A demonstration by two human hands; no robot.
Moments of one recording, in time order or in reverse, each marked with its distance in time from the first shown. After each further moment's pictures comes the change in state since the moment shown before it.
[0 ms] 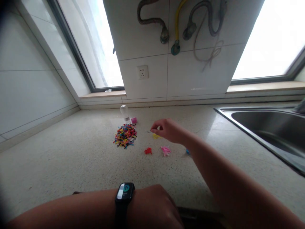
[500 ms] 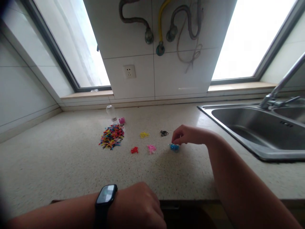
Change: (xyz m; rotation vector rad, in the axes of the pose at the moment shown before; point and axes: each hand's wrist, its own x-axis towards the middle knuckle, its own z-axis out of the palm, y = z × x) left_hand 0.002 0.009 0.003 -0.002 0.194 -0.001; right_hand -0.096 0.080 -0.064 0.150 -0.406 0.351
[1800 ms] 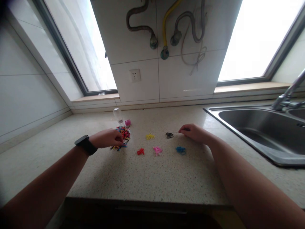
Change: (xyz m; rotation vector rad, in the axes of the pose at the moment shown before) left_hand -0.125 -0.093 -0.147 0.294 -0.030 -1.053; right_hand 0.032 0.056 0.003 -0.066 0.442 0.075
